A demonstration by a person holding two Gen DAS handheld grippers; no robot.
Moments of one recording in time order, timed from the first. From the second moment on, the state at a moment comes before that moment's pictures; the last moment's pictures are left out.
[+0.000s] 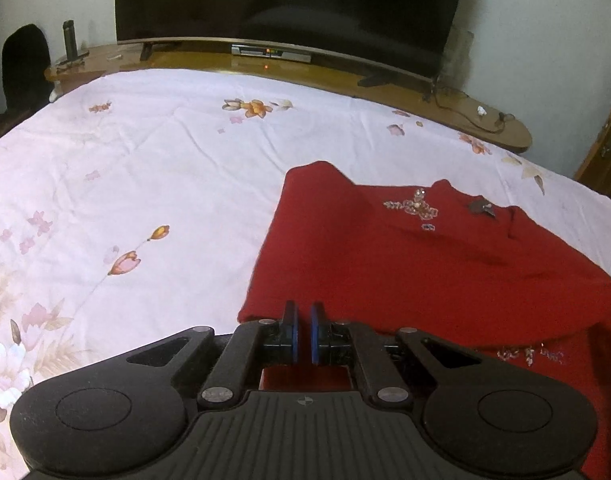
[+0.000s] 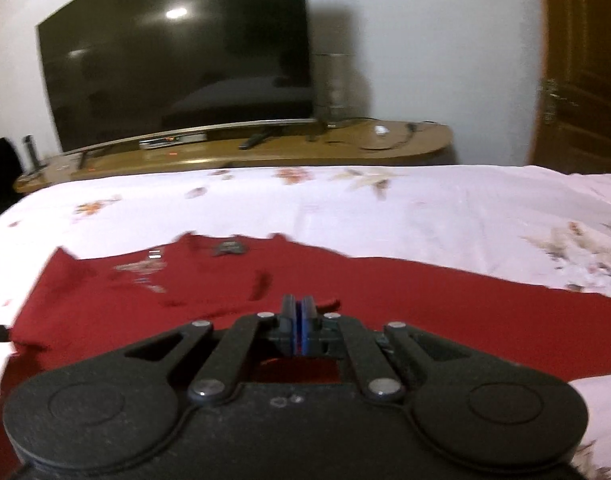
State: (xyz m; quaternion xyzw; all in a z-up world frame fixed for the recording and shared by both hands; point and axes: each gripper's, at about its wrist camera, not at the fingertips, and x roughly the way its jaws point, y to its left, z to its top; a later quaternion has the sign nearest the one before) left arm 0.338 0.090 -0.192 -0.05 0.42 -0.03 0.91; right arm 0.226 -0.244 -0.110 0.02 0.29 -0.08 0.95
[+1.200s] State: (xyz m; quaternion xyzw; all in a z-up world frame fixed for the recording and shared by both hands) left arm 0.356 0.002 -0.189 -0.03 0.43 -0.11 0.89; right arm 0.207 -0.311 -0.123 0.07 0.33 -0.13 0.93
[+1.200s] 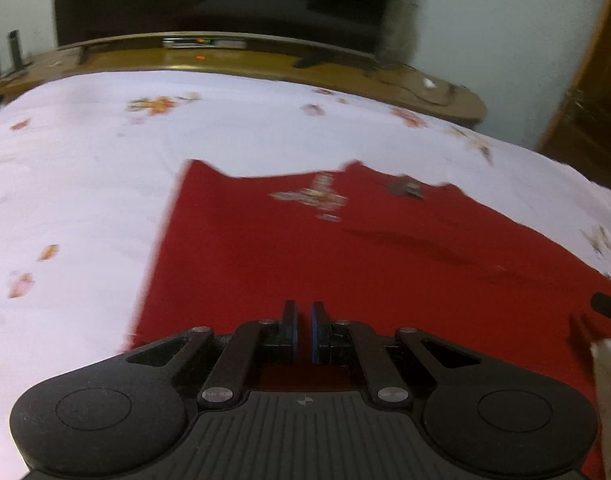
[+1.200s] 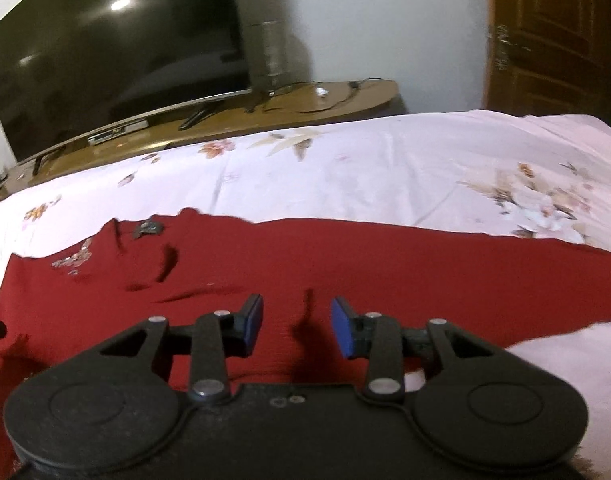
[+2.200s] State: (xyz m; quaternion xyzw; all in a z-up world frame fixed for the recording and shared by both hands) left arm 0.339 -0.168 -0.204 0.03 0.44 -0.19 0.88; right arm 0.079 -0.566 -0.139 0.22 0.29 -0.37 0.85
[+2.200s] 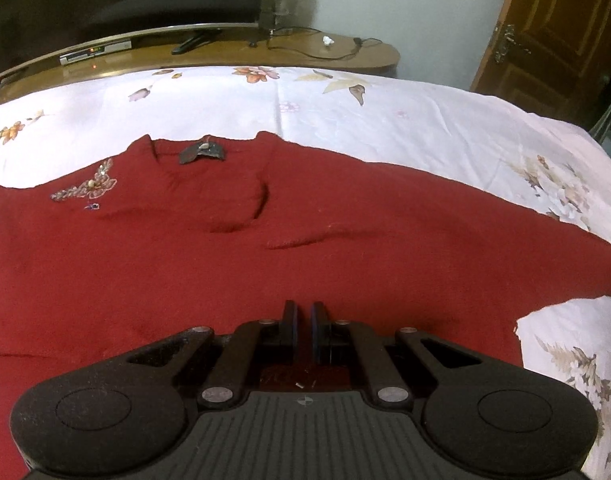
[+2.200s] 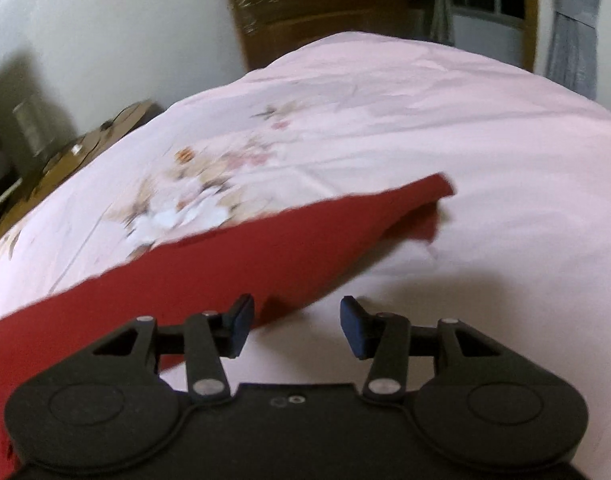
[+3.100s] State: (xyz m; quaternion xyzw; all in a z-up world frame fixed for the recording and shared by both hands) left arm 0.347 -0.128 -0.188 0.00 0.44 -0.16 0.89; right arm 0.160 -0.452 -0.076 0.12 0.21 -0.20 0.95
